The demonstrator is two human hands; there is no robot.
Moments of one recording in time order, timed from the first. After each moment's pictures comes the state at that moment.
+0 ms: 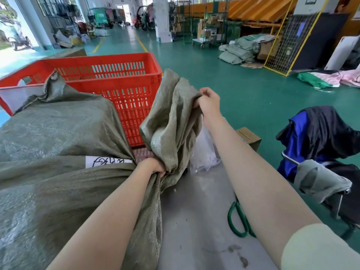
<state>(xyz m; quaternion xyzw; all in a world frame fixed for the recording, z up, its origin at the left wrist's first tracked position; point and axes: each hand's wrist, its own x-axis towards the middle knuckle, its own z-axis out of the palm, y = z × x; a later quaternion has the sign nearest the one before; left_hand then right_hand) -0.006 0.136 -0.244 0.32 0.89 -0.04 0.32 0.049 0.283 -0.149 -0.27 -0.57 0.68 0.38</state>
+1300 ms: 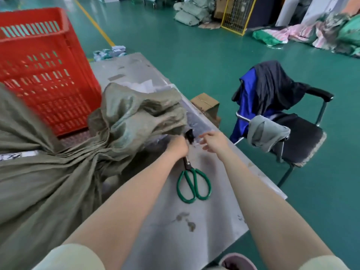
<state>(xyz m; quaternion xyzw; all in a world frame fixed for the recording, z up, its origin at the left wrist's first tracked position) 0.142 0.296 -0.319 0.40 0.87 0.13 0.26 0.238 0.370 -0.320 -0.53 -0.64 0.53 0.15</state>
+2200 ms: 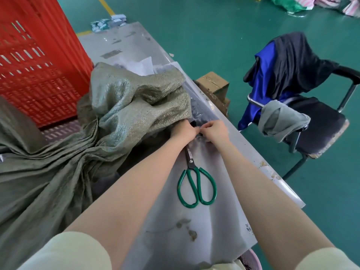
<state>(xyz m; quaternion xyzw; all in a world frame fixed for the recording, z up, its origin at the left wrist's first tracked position) 0.120 0.343 -0.341 0.32 0.87 0.21 0.32 0.204 0.403 -0.358 -0.54 -0.69 0.46 0.11</state>
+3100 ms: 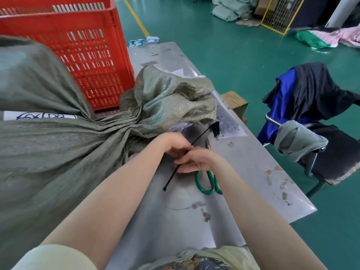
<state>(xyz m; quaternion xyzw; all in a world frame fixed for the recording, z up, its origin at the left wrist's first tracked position) 0.096 0.232 -0.313 0.25 0.80 0.20 0.51 0.189 0.285 -0.343 -0.34 -0.57 0.72 -0.17</state>
